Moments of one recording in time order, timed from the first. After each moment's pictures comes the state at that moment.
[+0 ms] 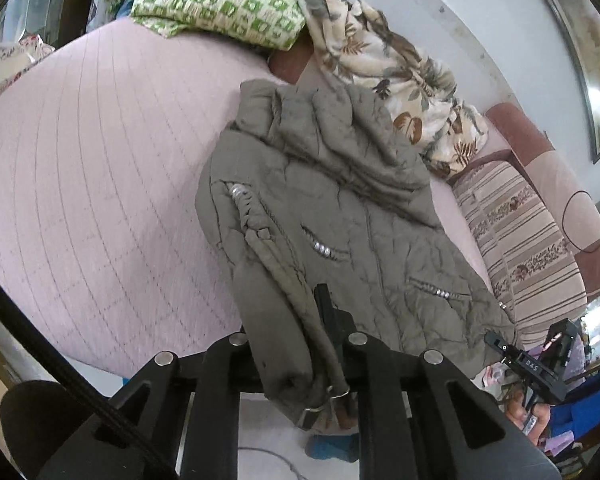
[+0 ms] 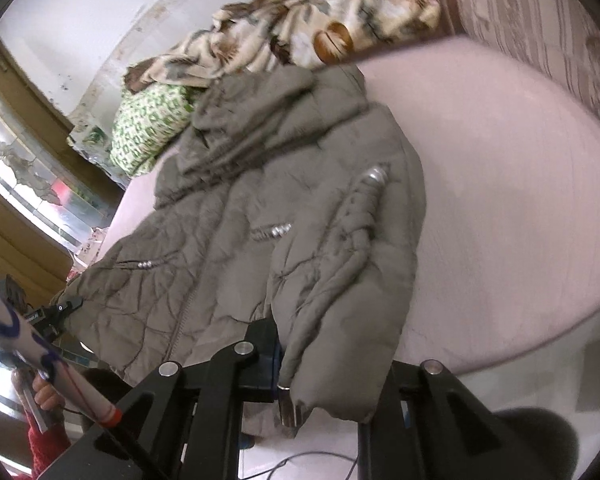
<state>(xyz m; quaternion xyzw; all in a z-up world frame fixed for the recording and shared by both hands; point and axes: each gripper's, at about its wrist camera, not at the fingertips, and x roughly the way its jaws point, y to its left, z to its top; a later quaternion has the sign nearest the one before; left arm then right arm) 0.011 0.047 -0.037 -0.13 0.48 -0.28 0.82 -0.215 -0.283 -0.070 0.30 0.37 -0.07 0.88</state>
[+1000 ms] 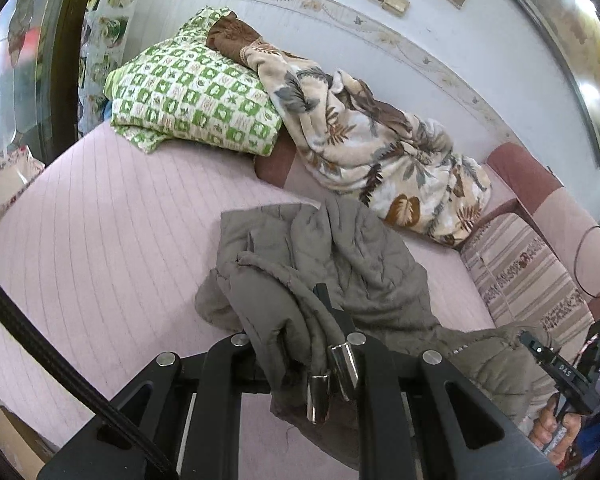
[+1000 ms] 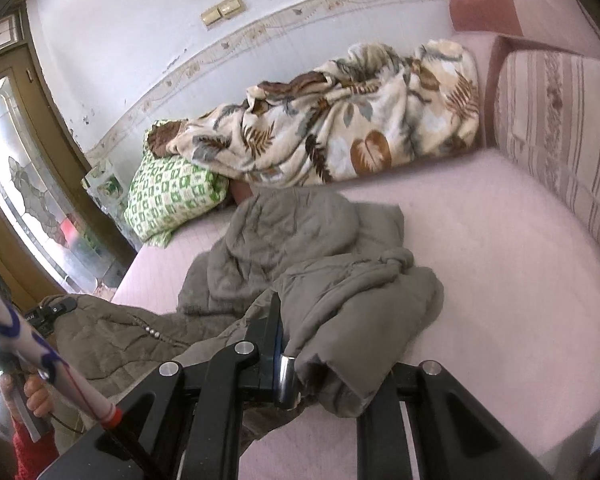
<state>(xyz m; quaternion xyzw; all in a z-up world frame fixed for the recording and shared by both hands) 0.109 -0.016 0.085 -0.10 0.38 -0.25 0.88 -0.122 -0.312 0.060 0.24 0.28 -0.09 0.93</state>
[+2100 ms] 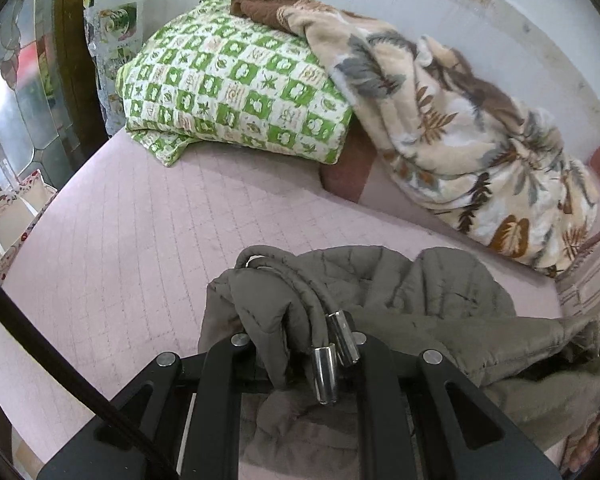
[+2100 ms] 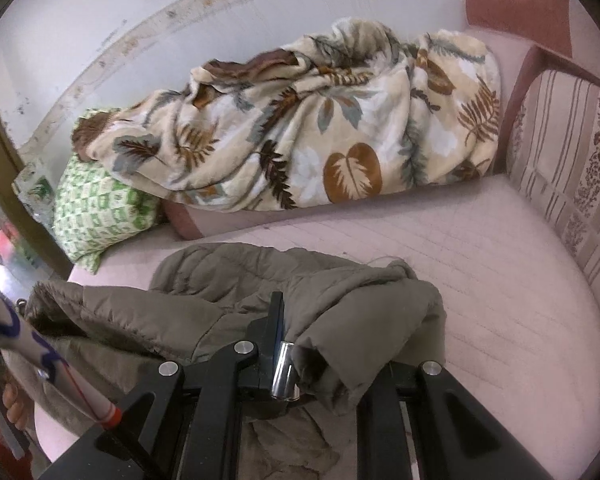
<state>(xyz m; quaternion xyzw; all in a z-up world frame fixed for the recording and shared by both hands) 0.316 -0.110 0.037 -0.04 0.45 -0.11 0.89 0.091 -0.403 0.045 0.21 0.34 -0.16 0.90</state>
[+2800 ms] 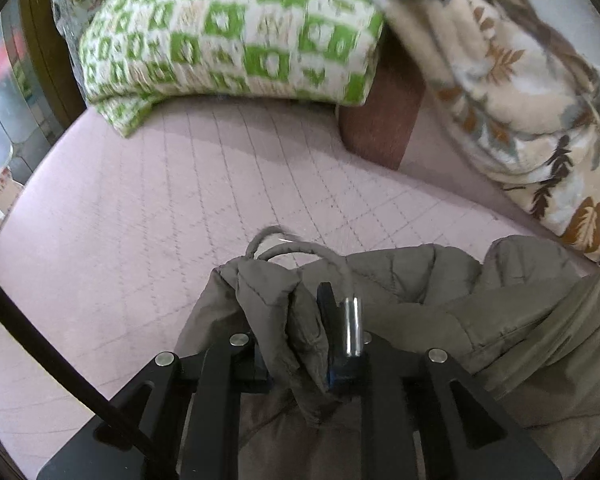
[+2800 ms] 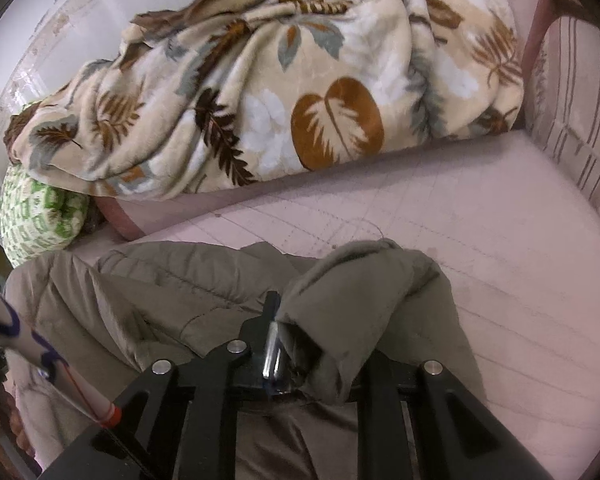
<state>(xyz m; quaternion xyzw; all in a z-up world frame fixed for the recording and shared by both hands) 0.420 -0.165 -0.087 0.00 0.49 -0.07 0.87 0.199 -0.451 -0.062 0.24 0.38 -0.19 0.87</state>
